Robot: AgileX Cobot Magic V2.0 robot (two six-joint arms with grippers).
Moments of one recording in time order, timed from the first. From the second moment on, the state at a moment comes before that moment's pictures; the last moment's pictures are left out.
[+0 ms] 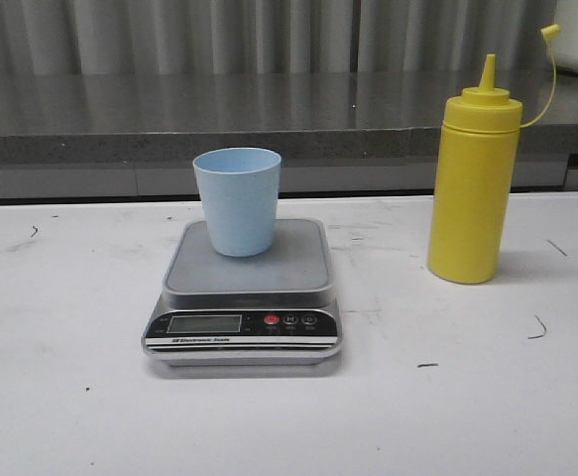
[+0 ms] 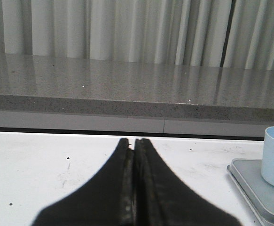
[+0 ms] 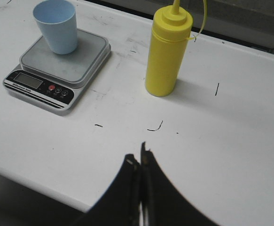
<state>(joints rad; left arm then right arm) -0.01 0.00 0.01 -0.01 0.01 -0.04 0.31 0.42 -0.75 0.04 0.95 -0.07</state>
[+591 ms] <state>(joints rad) -0.01 0.00 0.01 -0.01 0.01 -0.04 0.28 0.39 -0.72 0.03 0.90 -0.07</state>
